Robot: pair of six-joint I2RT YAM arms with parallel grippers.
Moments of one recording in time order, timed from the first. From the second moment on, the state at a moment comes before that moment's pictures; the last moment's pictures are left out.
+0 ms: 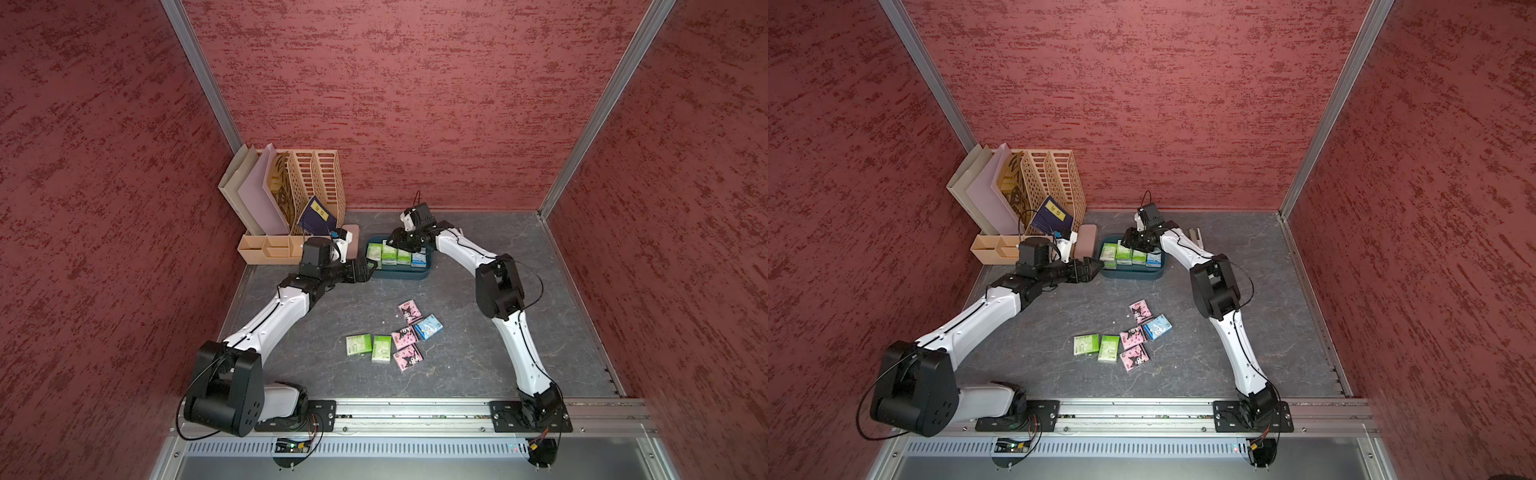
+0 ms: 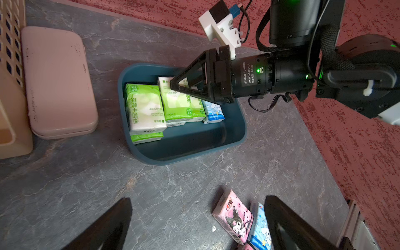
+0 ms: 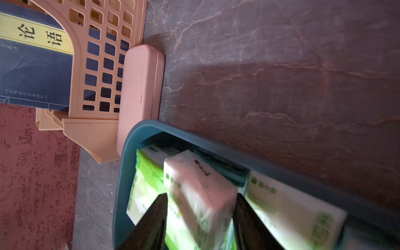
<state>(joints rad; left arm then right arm) -0.22 1.33 0.86 -0.14 0.45 -0.31 0.48 2.46 2.14 -0.51 -0.38 0.59</state>
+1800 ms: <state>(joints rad) -0.34 1.42 0.95 -0.30 0.36 -0.26 0.49 2.34 1.94 -0.48 -0.29 0.57</state>
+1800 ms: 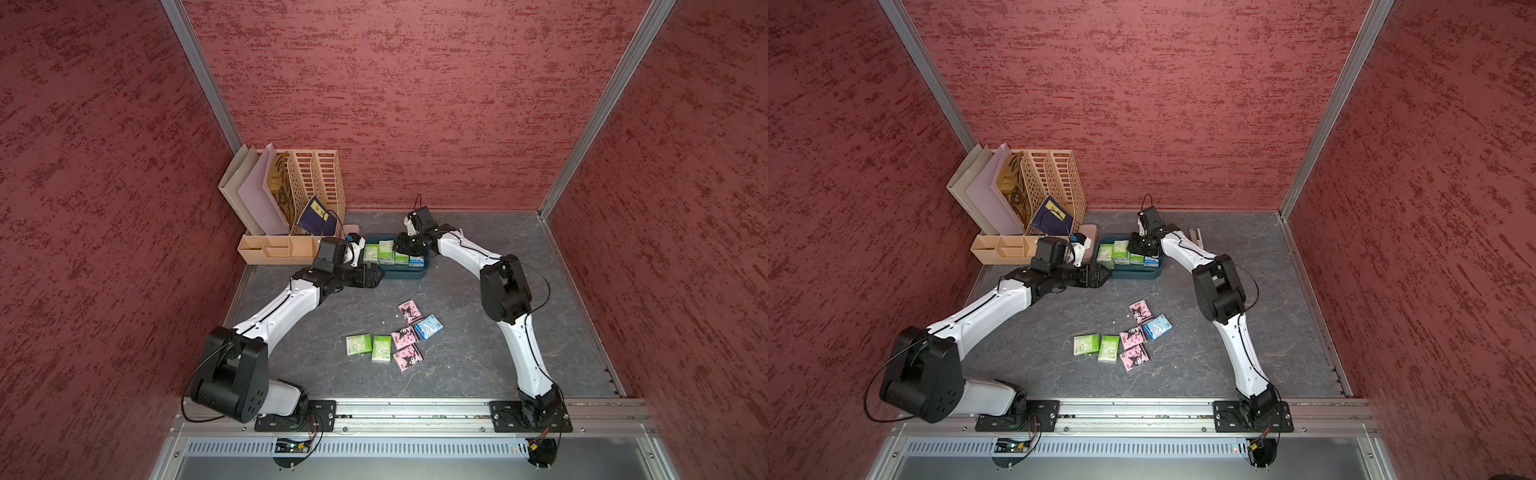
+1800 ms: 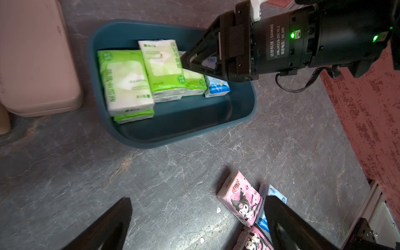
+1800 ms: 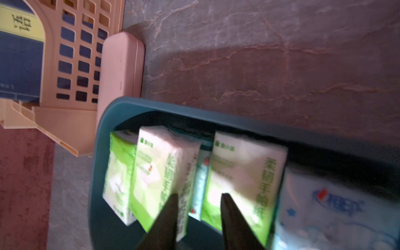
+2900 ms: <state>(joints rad) -0.52 1.78 1.15 -0.49 0.42 -0.29 0.27 1.53 1.18 -0.36 -0.31 0.51</state>
